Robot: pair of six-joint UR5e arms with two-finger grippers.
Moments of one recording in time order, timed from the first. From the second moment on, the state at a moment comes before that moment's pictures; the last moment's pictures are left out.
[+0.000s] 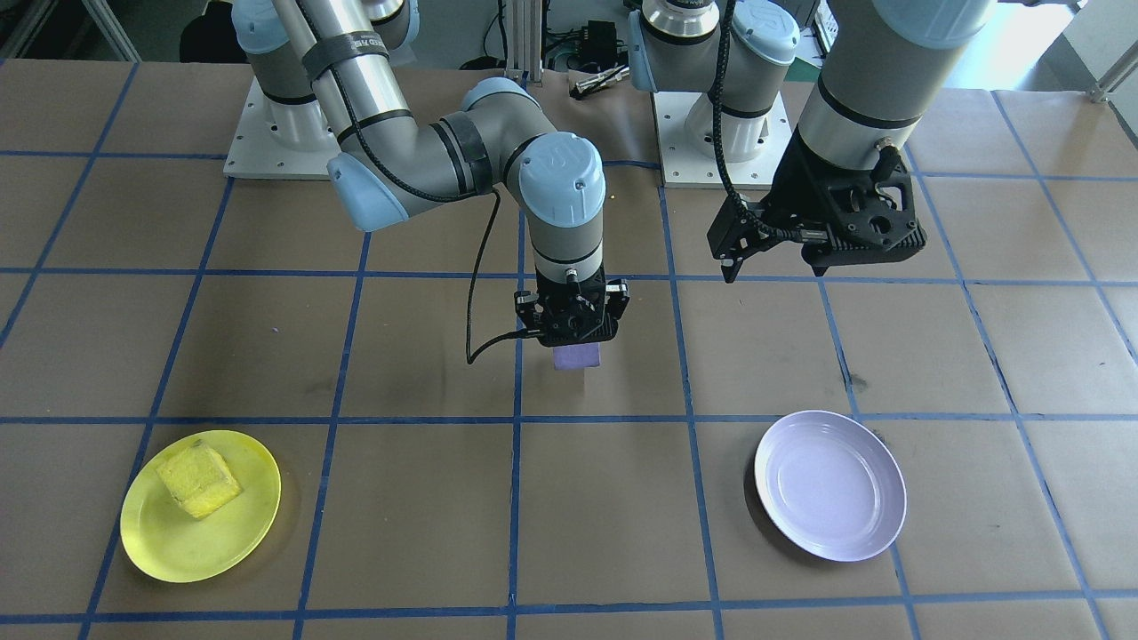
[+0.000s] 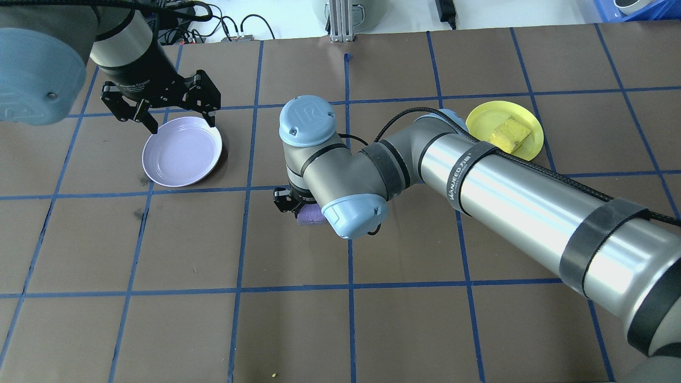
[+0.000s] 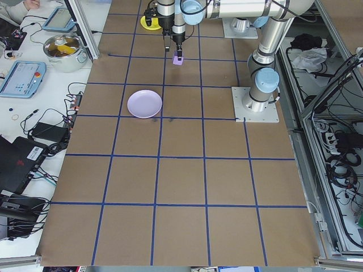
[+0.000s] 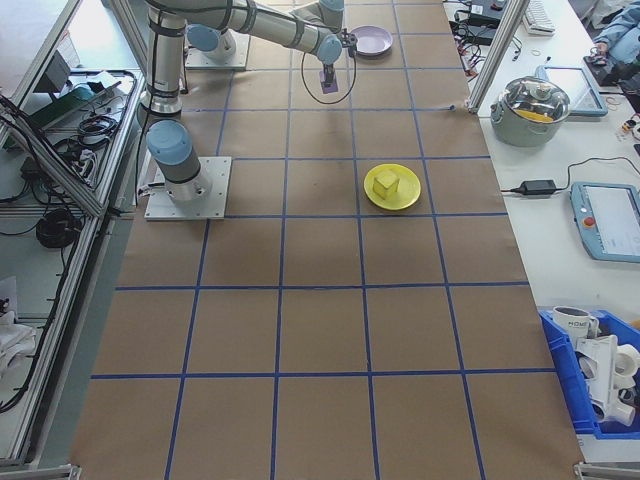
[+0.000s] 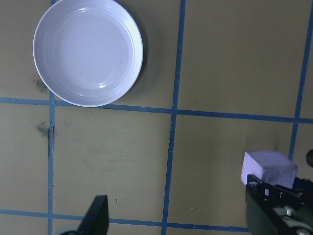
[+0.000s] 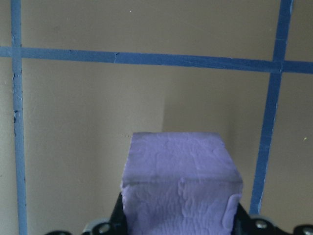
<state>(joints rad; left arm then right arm) -1.56 -1.61 -1.58 -1.49 1.59 -0.08 2.09 -1.14 1.71 -2.18 -1.46 0.44</state>
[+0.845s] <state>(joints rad) -1.55 -1.65 -1.60 -1.49 1.57 -0.10 1.90 -1.28 1.70 -2.02 -1.49 0.33</state>
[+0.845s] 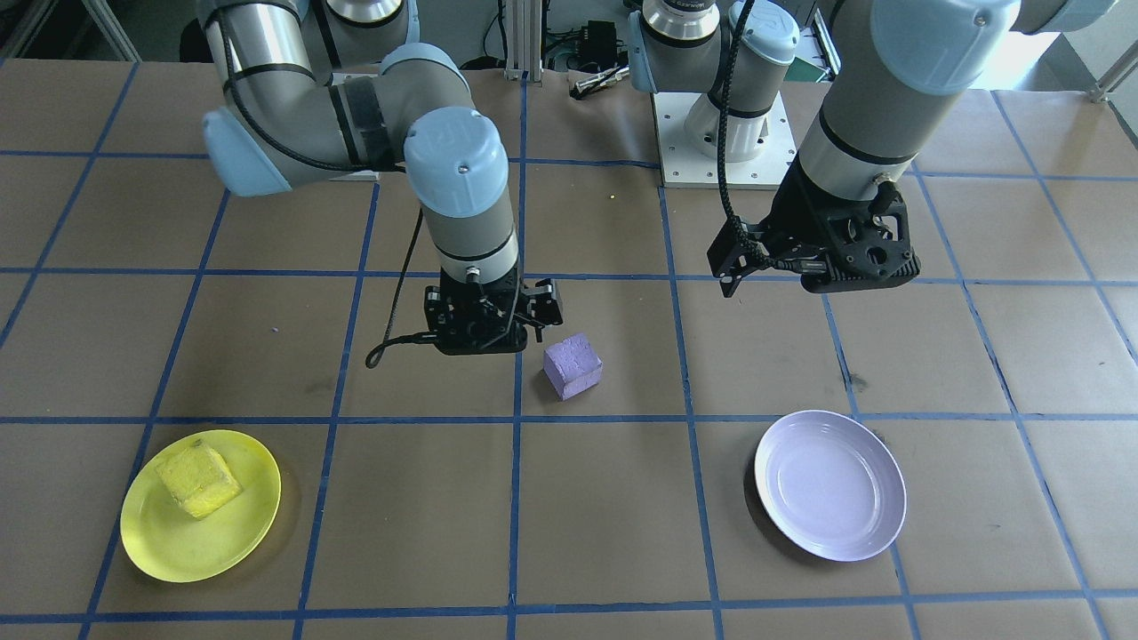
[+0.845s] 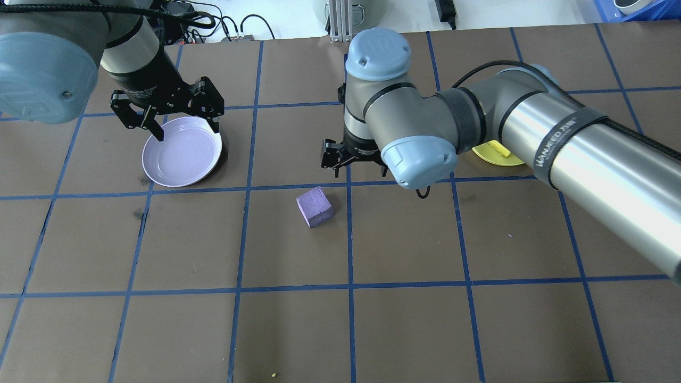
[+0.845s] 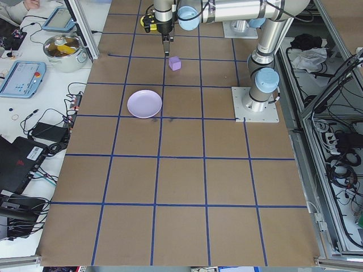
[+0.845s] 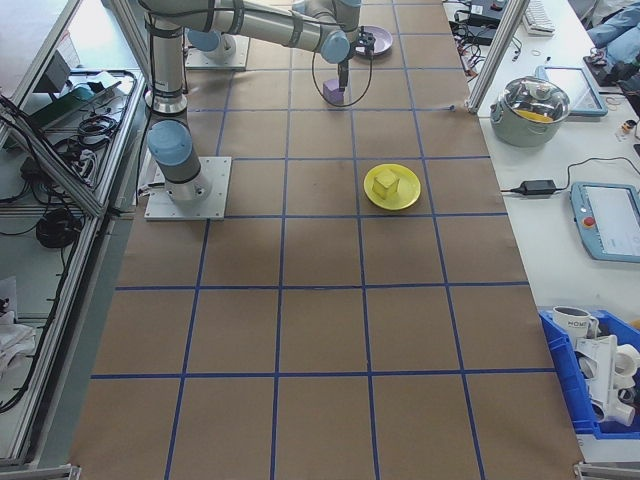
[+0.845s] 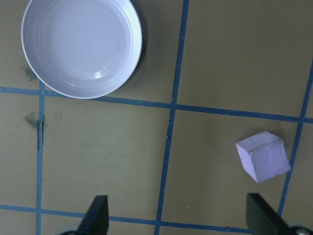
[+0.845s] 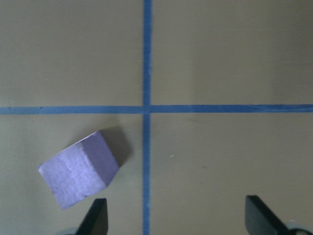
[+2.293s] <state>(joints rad) -1.81 -1.89 -1.68 -1.37 1.39 -0.68 1.62 -1.53 1.51 -1.42 -1.60 0.17</state>
